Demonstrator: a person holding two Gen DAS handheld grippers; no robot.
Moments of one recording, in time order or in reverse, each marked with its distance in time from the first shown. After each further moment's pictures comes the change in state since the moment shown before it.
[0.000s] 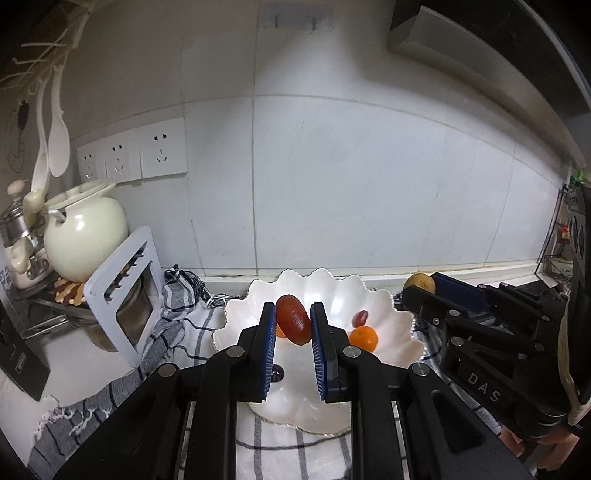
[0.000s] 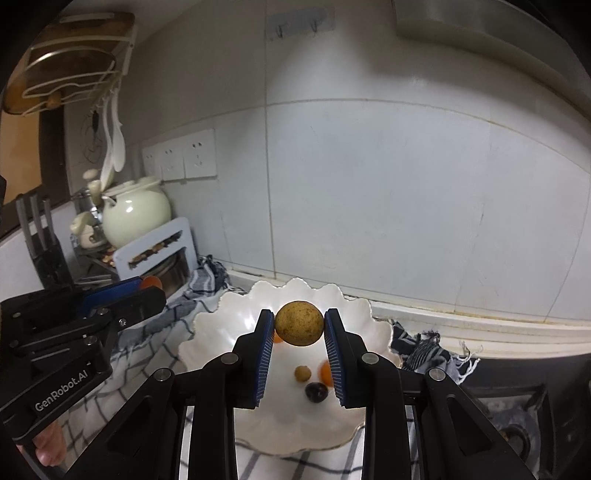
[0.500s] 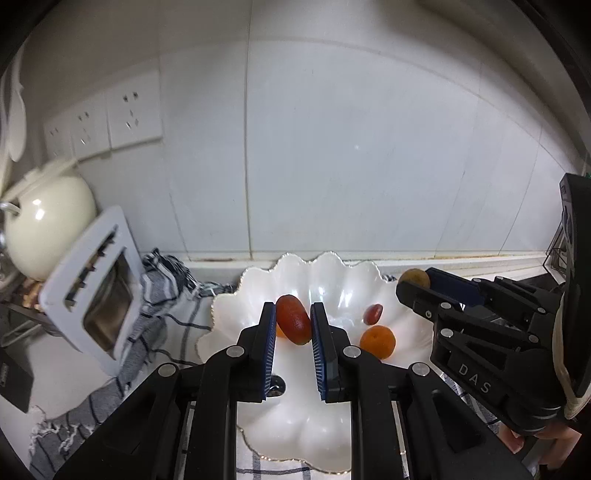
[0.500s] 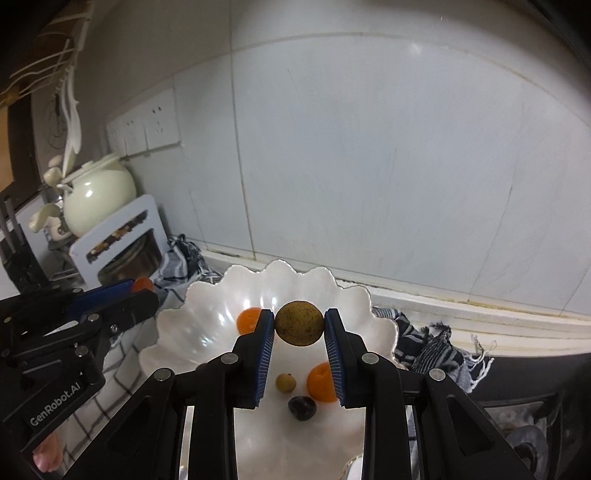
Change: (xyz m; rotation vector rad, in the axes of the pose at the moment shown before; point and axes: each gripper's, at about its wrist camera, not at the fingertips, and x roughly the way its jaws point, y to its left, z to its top) left arm 0.073 0.008 0.014 -0.017 0.143 -0.027; right arm 0.075 -0.021 0.012 0.028 0.148 -0.011
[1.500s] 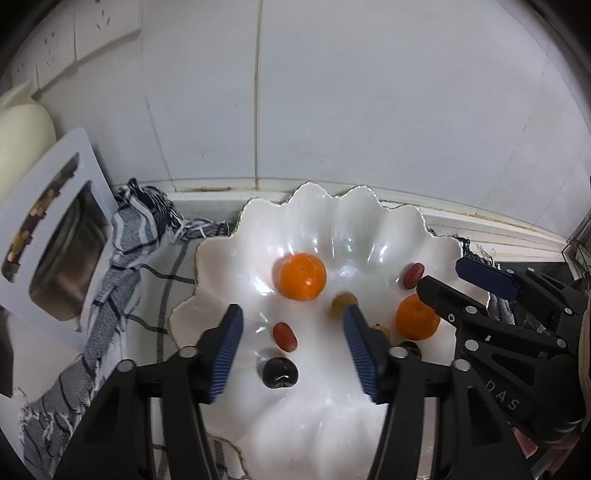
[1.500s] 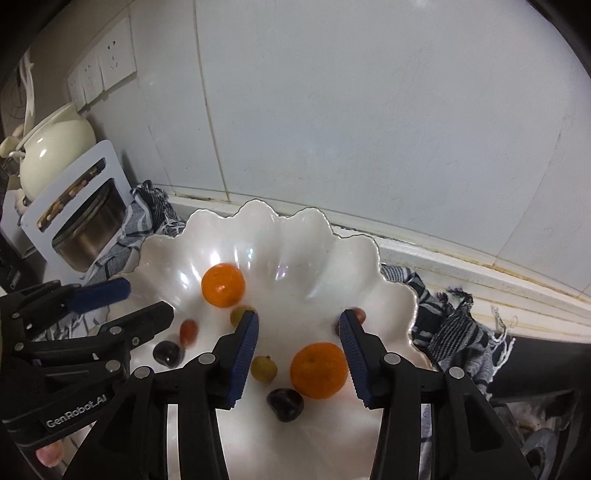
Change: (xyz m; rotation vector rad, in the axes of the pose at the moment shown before) left arm 0.081 0.019 -0.006 -0.054 0.254 0.030; right arm 0.073 -0.015 -0.009 0.005 0.227 -0.016
